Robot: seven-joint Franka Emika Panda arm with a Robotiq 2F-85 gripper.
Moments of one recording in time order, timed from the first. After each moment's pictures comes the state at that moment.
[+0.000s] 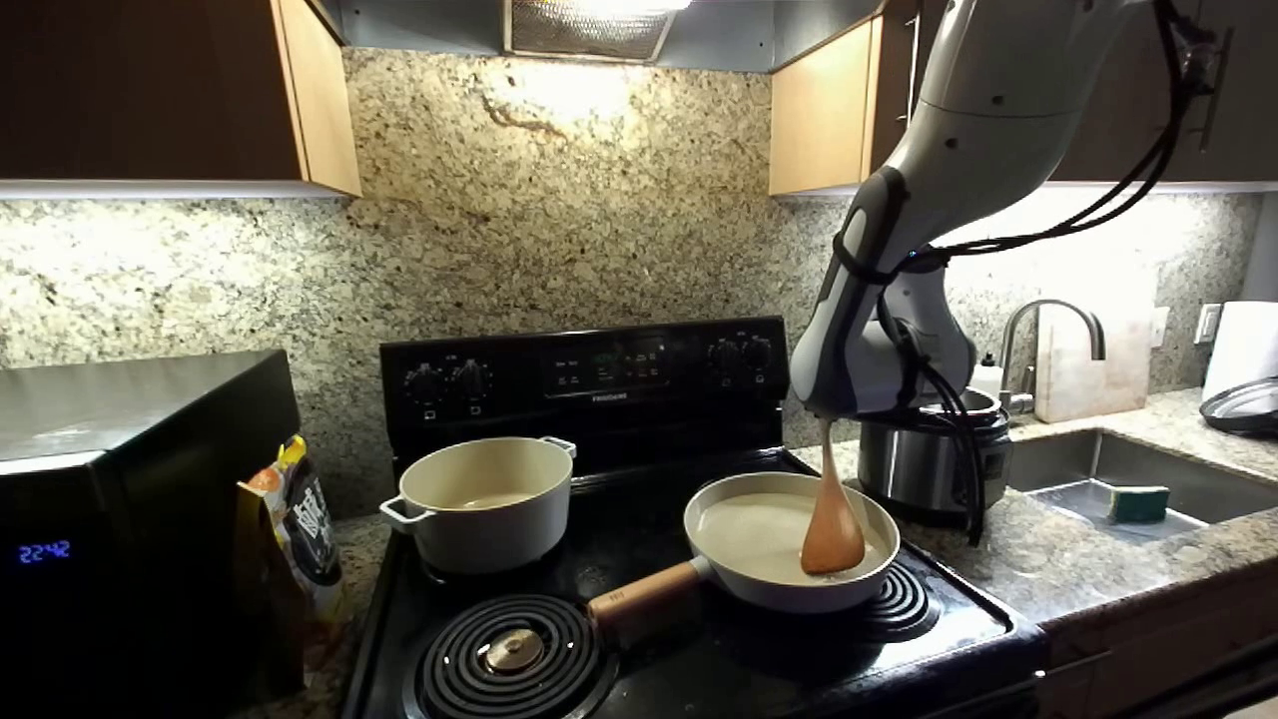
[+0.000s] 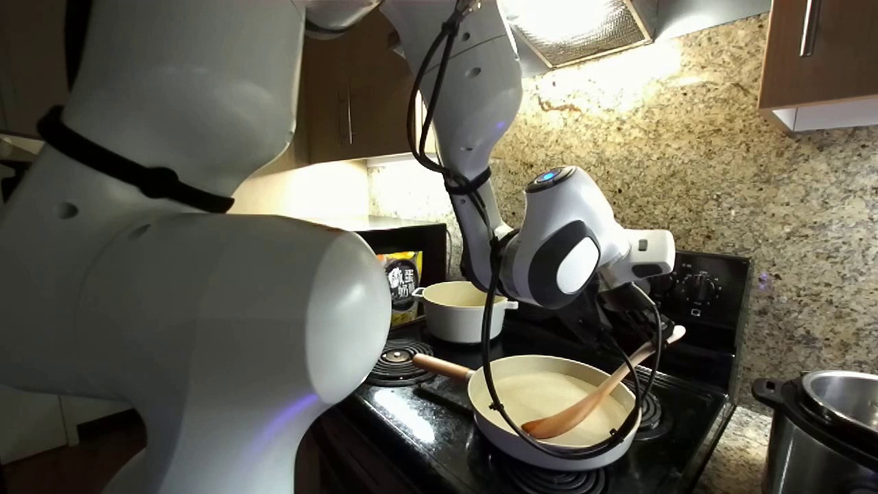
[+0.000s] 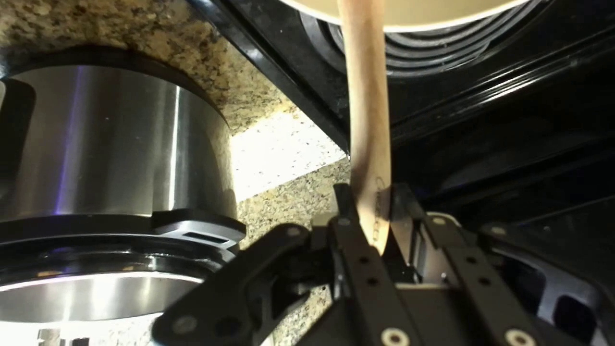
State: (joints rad) arm 0.52 0.27 -0.73 -2.53 0.24 3.44 0.38
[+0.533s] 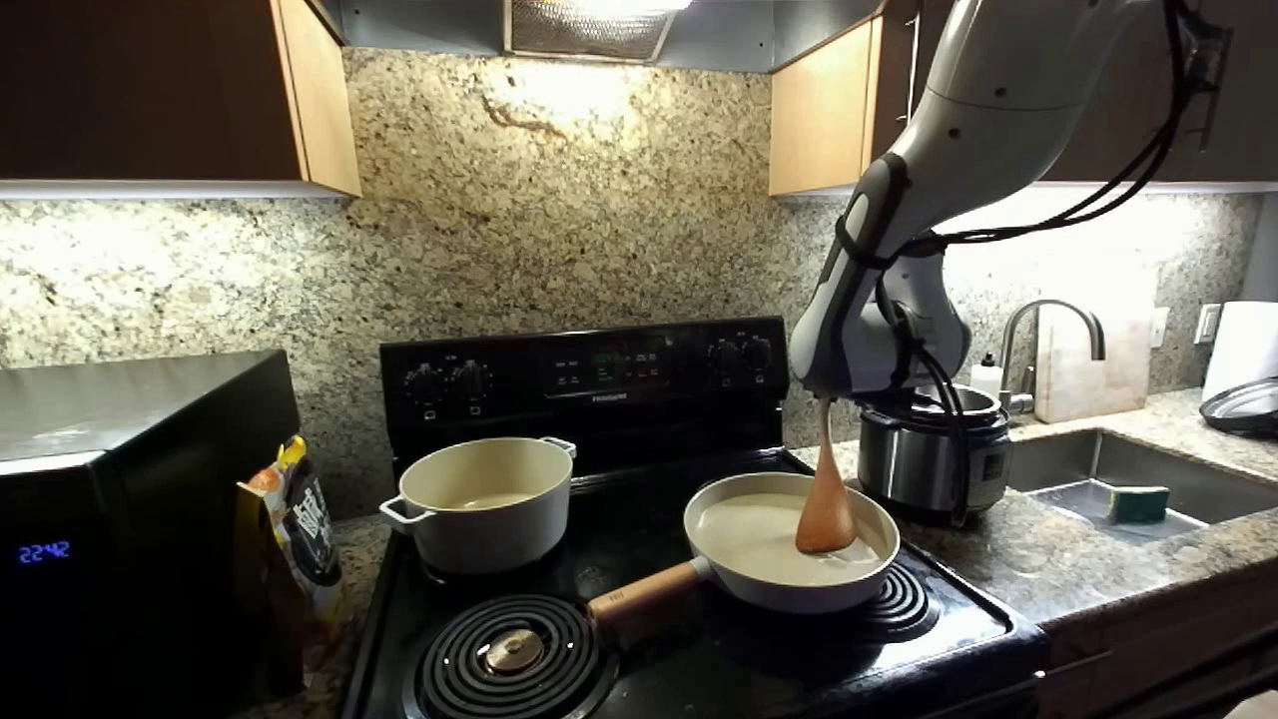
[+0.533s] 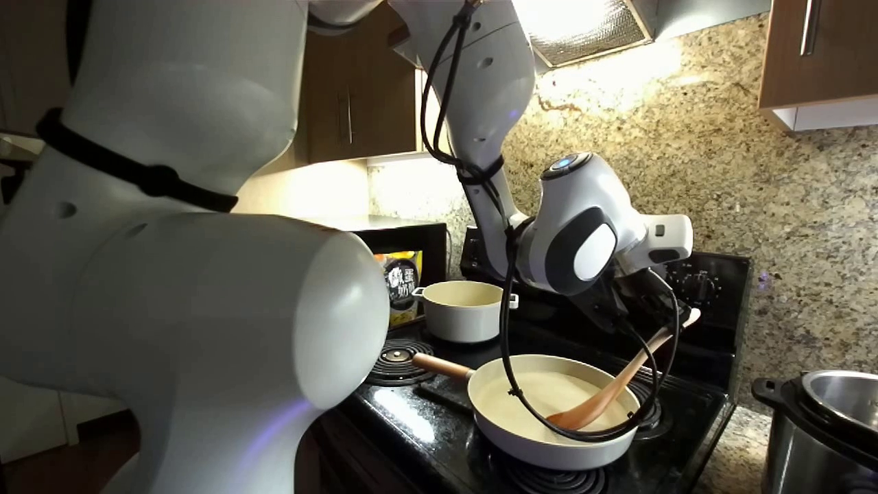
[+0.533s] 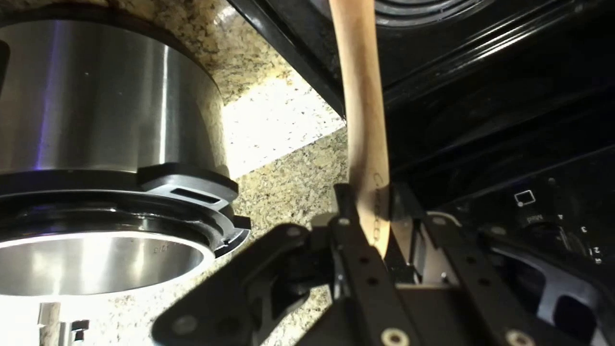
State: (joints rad) arm 0.47 0.26 -0.70 -2.46 0.24 3.41 0.38
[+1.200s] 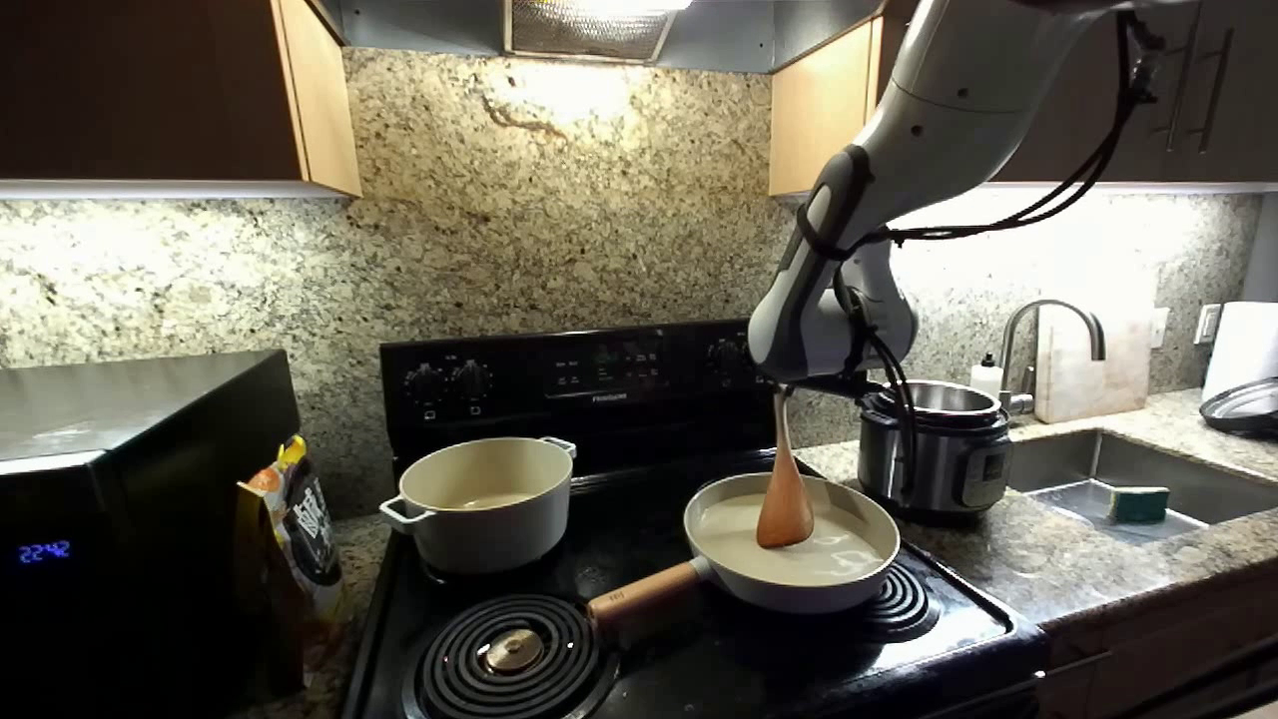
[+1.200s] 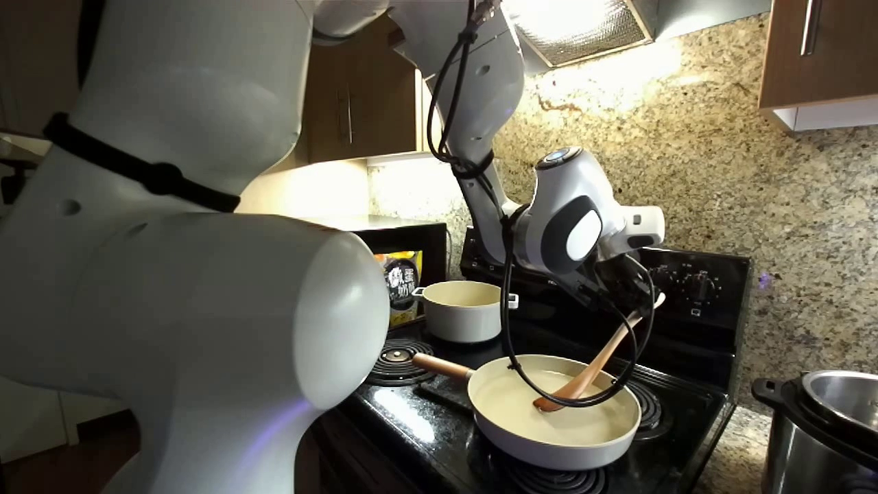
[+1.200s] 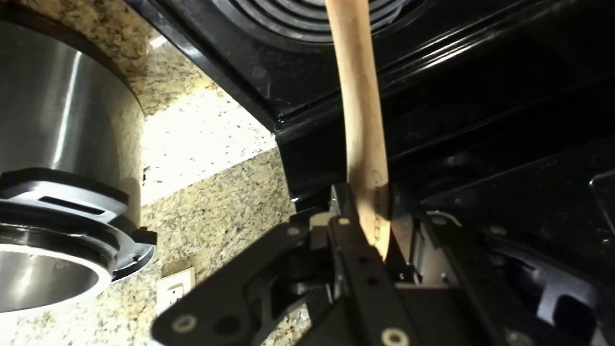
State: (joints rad) arm 0.47 0.30 -0.63 -2.34 0.24 3.30 0.38
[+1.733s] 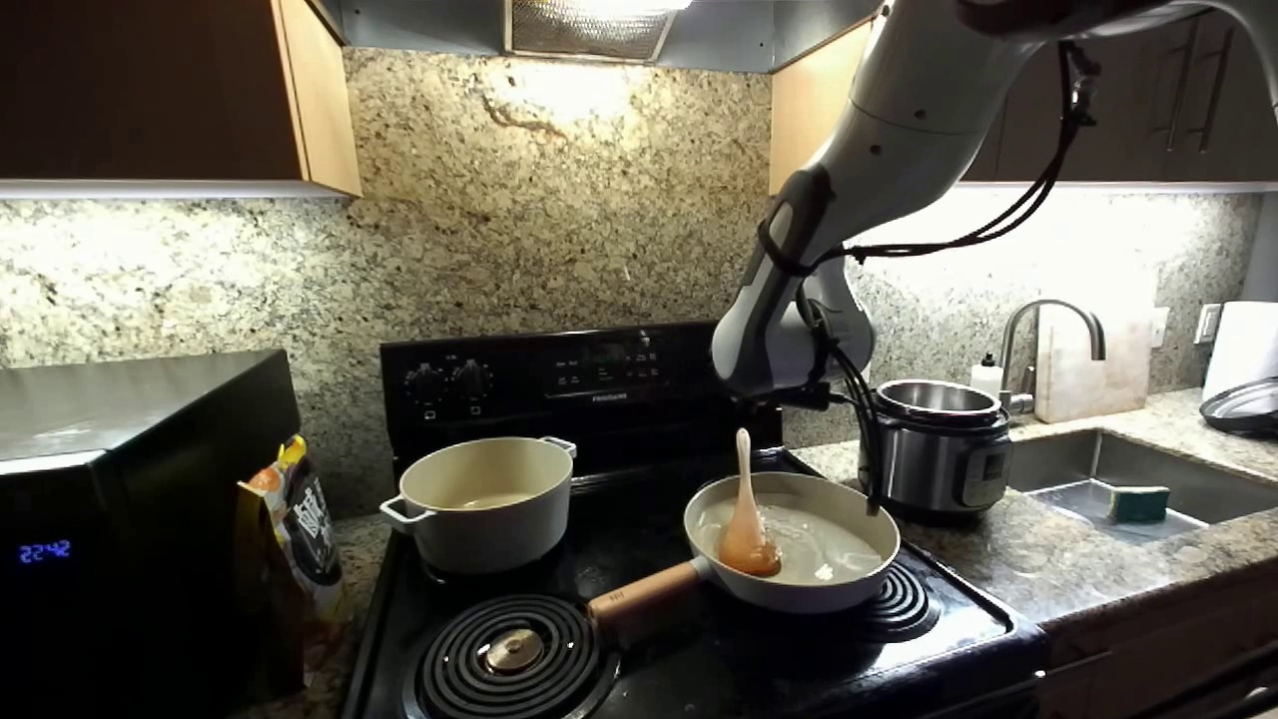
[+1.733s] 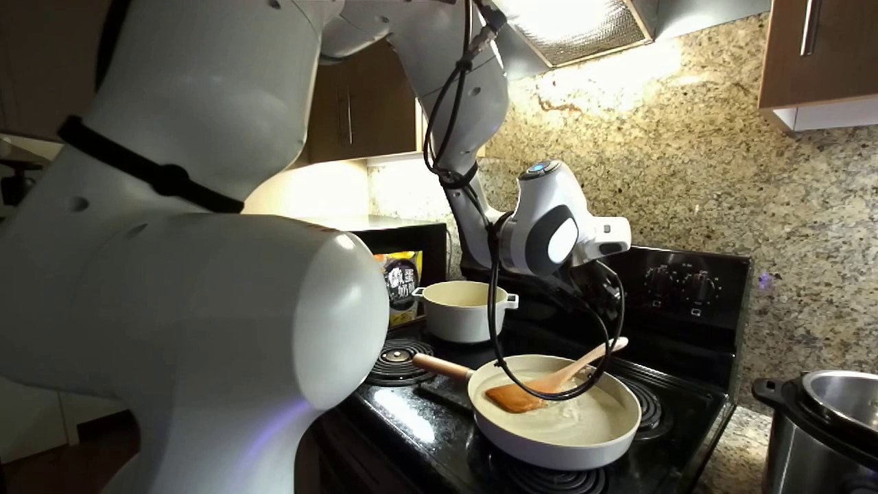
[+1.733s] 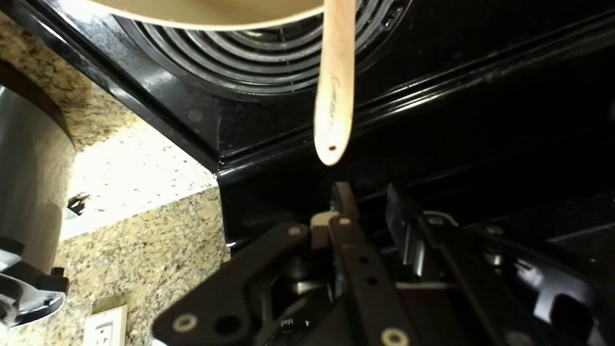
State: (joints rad) arm 0.47 0.36 -0.54 -2.28 0.23 3.25 0.38
